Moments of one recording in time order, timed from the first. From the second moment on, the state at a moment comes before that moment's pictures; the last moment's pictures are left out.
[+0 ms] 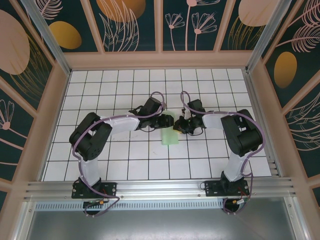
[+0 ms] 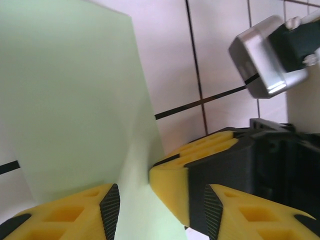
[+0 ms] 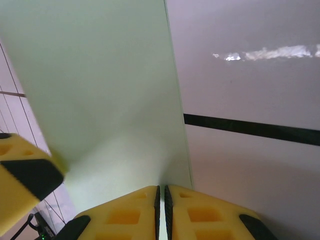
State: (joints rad) left arm -0.71 1.90 1.11 -0.06 0.35 -0.77; right arm 0.42 1.81 0.87 -0.15 -0.59 0.67
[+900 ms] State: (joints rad) left arm -0.71 1.94 1.07 -0.05 0.28 -0.72; right arm 0.43 1.79 0.89 -0.18 -0.58 0.64
